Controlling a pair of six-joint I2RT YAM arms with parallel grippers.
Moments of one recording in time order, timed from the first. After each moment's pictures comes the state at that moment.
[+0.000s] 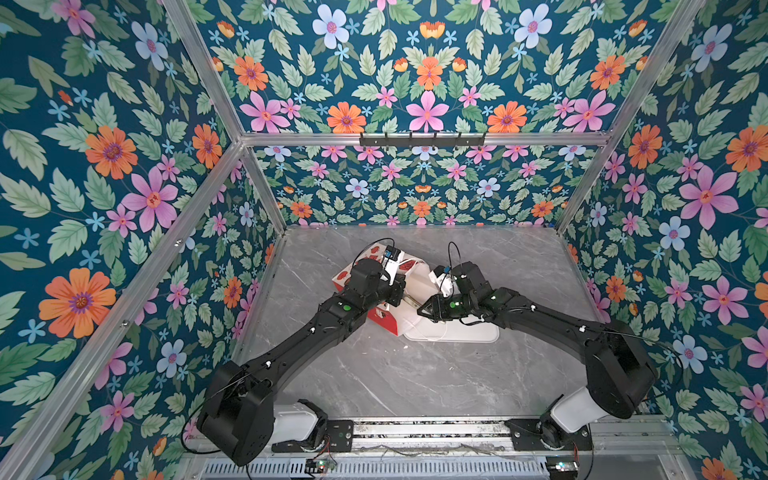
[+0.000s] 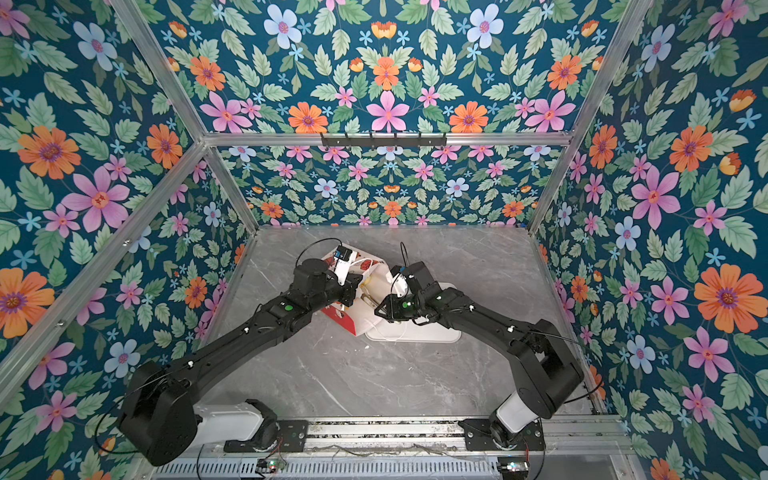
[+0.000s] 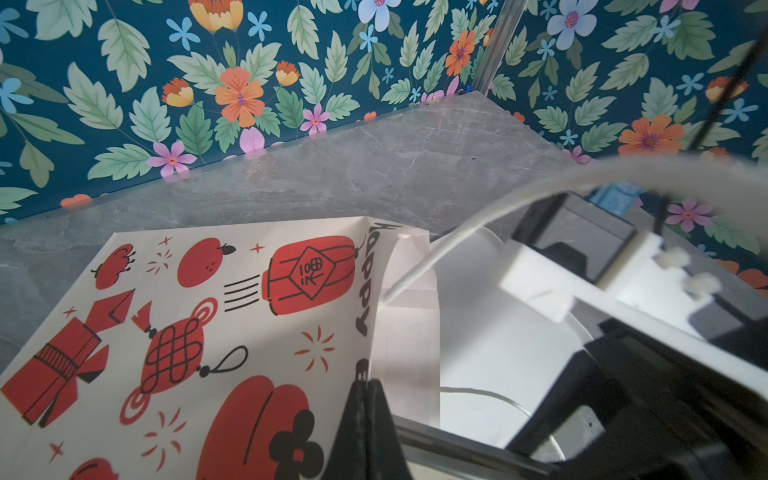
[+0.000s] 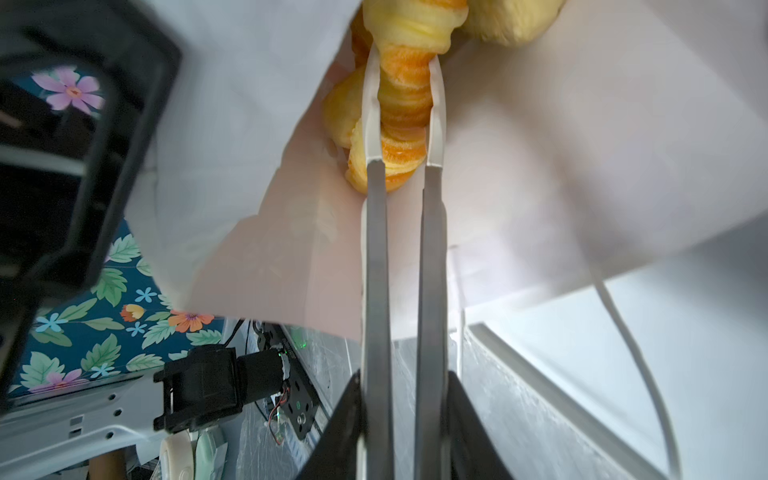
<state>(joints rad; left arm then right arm) -0.60 1.32 0.90 -0.02 0.09 -0.09 0.65 1.54 1.04 -0.26 -0.51 0.60</state>
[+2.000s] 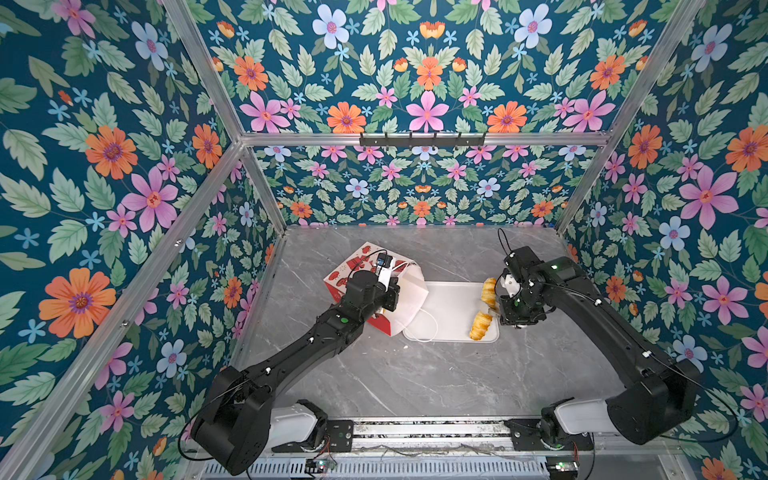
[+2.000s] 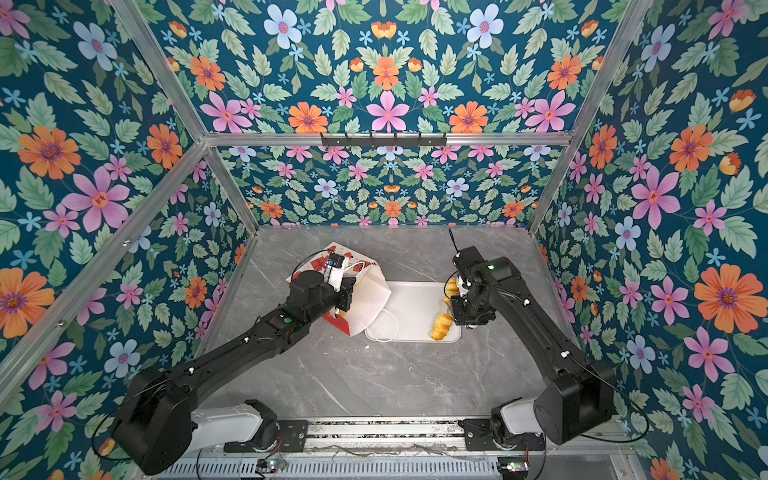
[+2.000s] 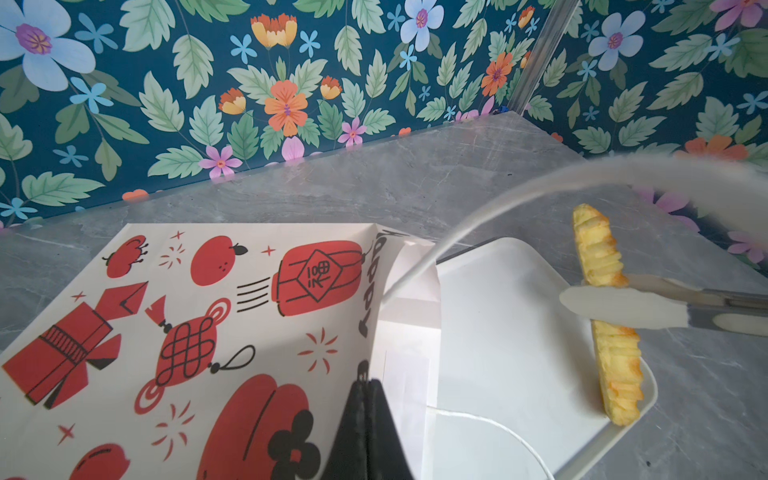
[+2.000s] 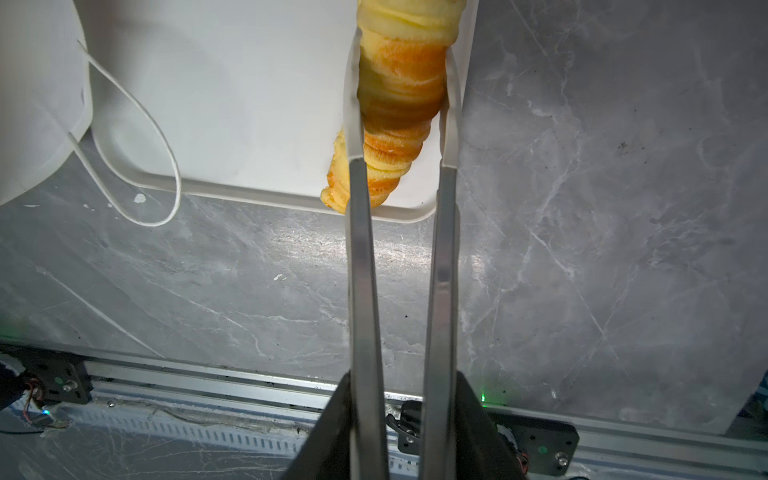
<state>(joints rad) -0.60 1.26 0.75 0.14 -0.02 -0.11 0.34 1.42 1.34 -1.36 -0.07 0.28</state>
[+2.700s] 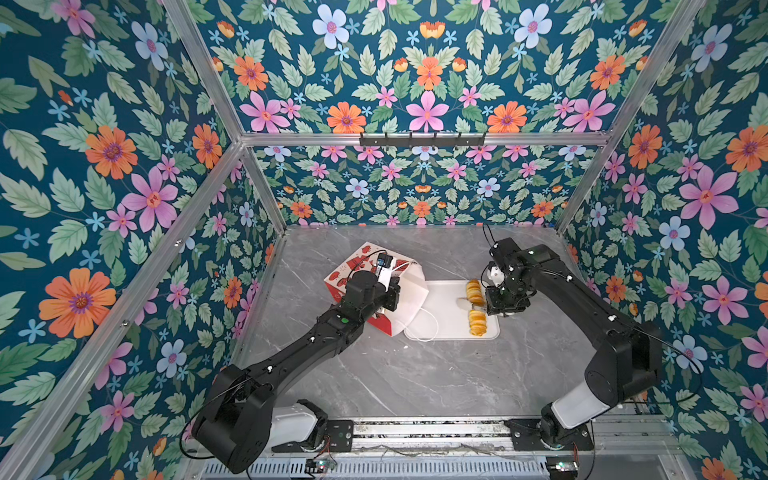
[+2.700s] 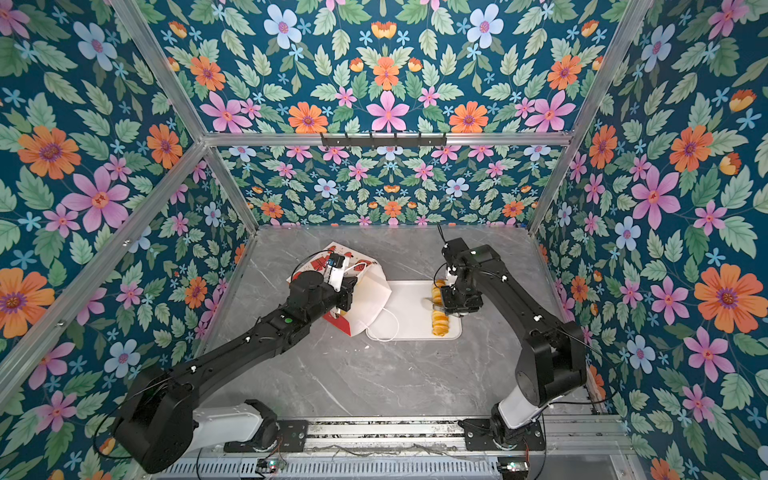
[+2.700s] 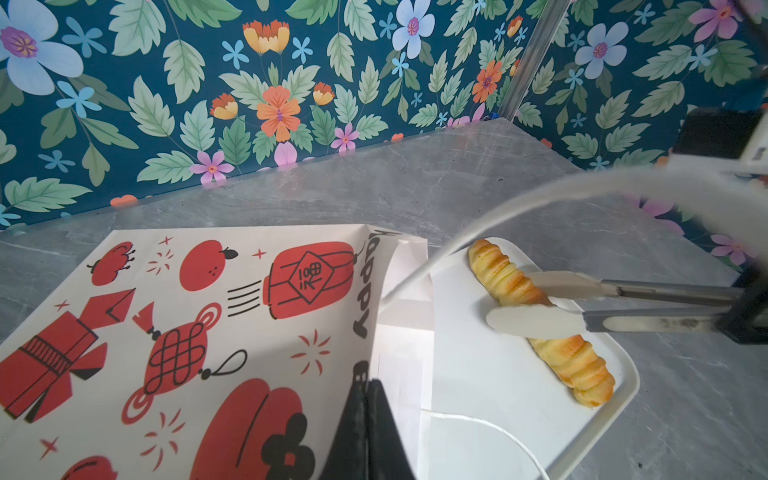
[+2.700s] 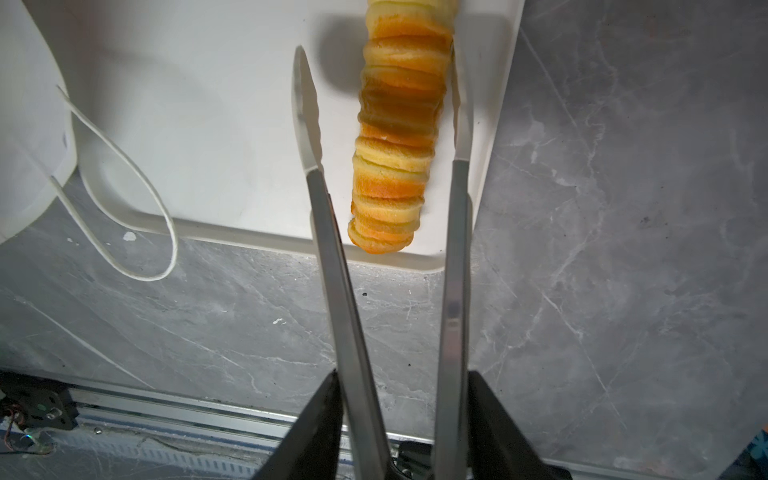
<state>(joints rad) -0.60 1.27 0.74 0.17 0.01 -0.11 0.34 1.56 1.42 -1.28 -0.07 0.24</state>
